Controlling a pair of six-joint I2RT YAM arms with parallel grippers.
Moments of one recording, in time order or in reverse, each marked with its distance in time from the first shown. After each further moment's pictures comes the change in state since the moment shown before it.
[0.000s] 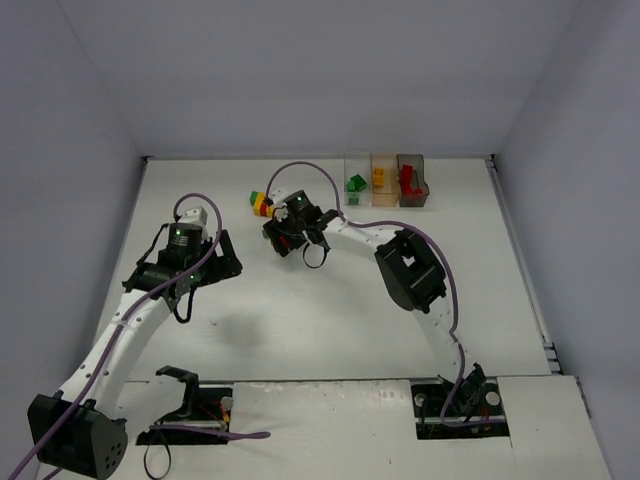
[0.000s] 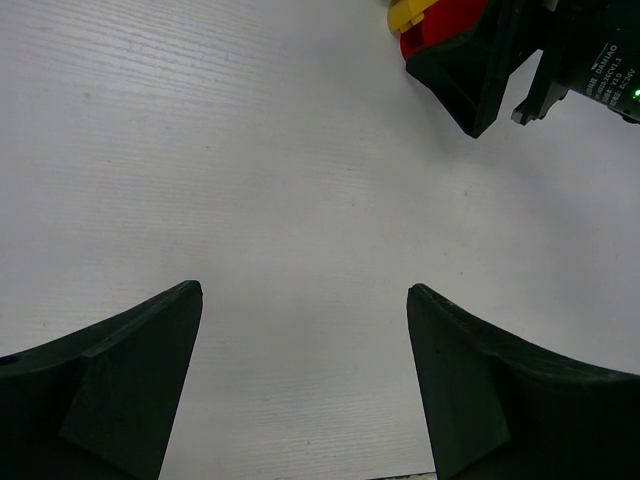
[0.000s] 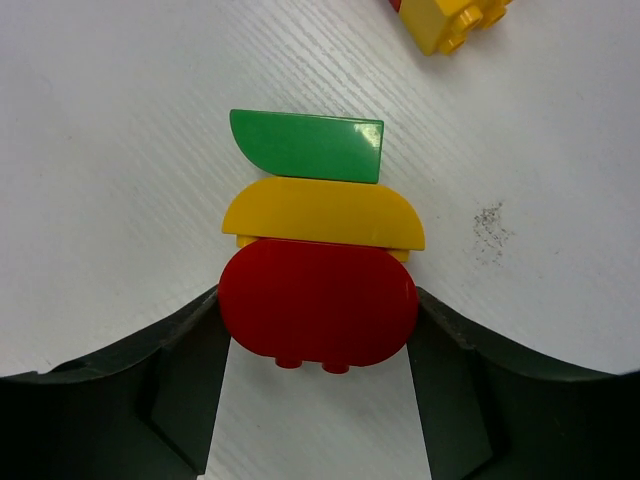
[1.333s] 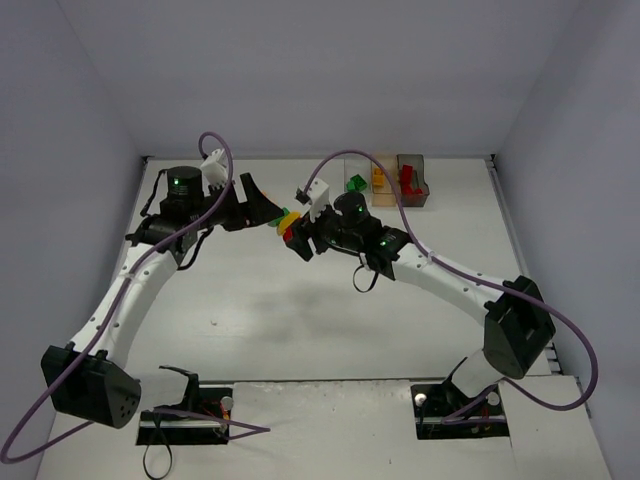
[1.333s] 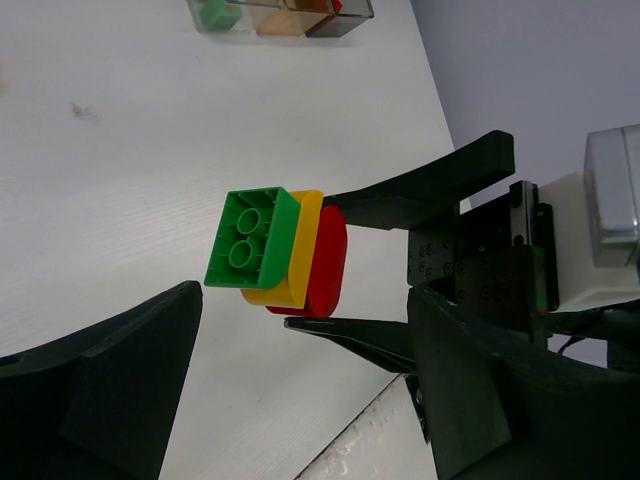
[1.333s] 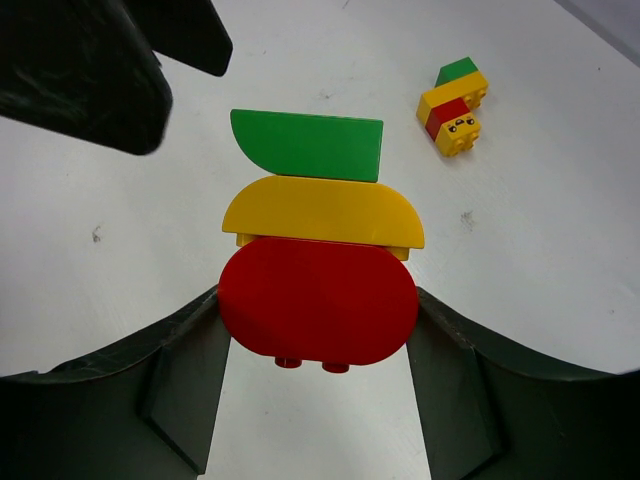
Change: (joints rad) left arm 0.002 0.257 0.343 0.249 0.568 -0.037; right arm 0.031 -0.760 -0.566 0.207 -0.108 -0.013
